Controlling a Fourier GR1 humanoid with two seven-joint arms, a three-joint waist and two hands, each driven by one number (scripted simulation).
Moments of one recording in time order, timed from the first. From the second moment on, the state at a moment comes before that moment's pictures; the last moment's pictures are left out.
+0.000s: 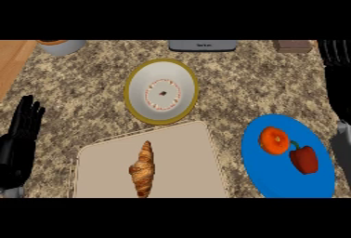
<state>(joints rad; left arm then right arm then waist) 0.07 0.39 0.01 -1.65 0.23 0.21 -0.09 -0.41 -0.46 0.03 -1.65 -0.23 -0.09 -0.18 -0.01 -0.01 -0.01</state>
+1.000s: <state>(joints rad) -0.11 0.24 -0.19 -1.56 0.13 0.23 0.05 0.12 -0.19 0.19 -1.74 0.27 -0.77 -0.12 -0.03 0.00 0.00</state>
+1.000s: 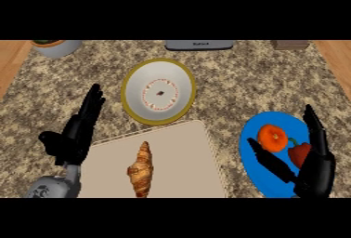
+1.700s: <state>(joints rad) -0.15 0.21 -0.20 -1.54 0.11 0.22 0.07 0.10 -0.29 0.14 -2.04 0.63 -0.48 0.69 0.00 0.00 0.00</state>
